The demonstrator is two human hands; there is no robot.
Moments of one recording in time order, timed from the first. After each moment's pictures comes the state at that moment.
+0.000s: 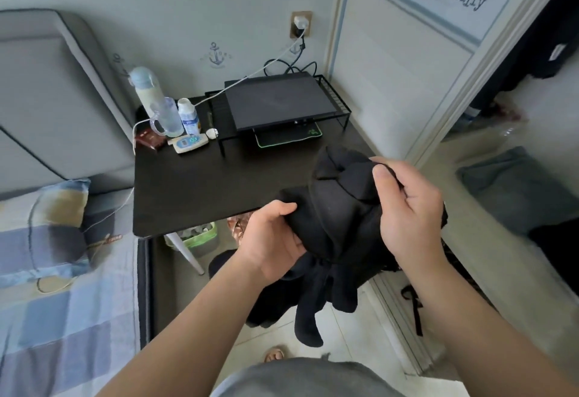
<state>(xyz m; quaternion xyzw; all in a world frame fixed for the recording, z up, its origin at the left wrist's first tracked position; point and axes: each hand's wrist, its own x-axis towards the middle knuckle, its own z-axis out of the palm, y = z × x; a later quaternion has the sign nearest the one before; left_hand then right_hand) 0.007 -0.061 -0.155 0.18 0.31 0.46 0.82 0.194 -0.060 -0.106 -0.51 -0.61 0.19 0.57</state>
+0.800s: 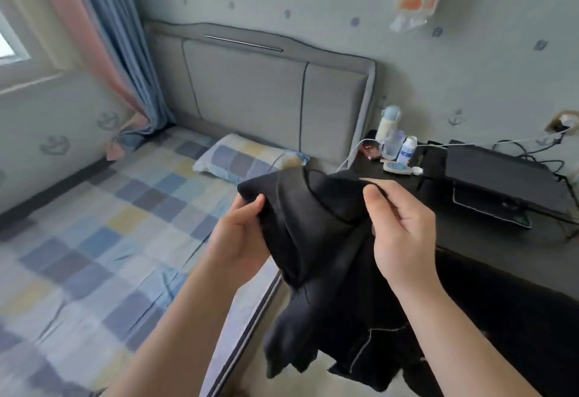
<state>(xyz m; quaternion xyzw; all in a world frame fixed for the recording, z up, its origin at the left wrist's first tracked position) -0.186 -0.399 -0.077 0.15 0.38 0.80 0.45 -0.019 -0.263 -0.041 -0.14 -0.74 0.47 0.46</state>
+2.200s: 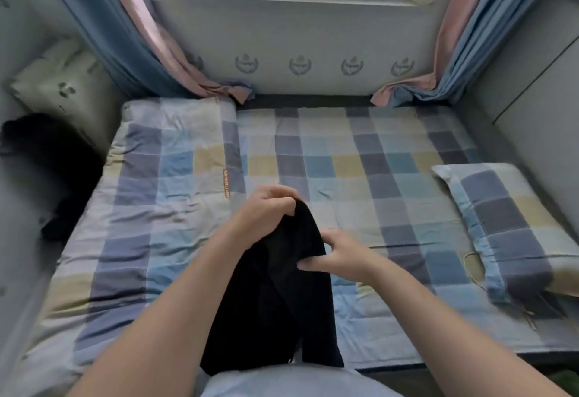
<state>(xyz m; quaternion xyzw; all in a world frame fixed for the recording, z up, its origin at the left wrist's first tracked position) -0.418 -0.741 -0.139 -0.08 0.75 0.64 0.10 -0.448 -0.549 -0.193 0.21 -0.78 0.43 -0.40</state>
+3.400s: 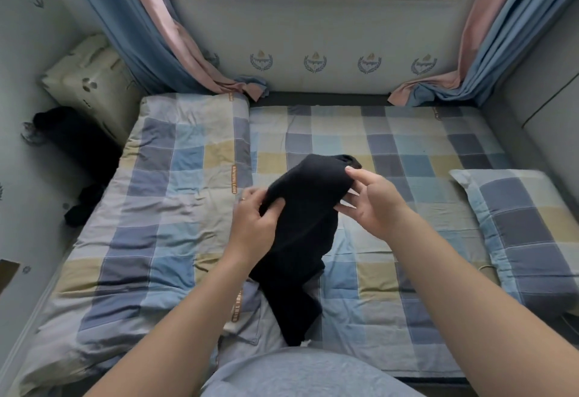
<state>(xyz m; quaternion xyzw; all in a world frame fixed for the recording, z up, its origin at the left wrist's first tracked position) -0.419 -0.708 -0.208 -0.20 0.81 0.54 -0.13 -0.533 -0.521 -0.159 -0.12 -0.58 0.74 -0.32</state>
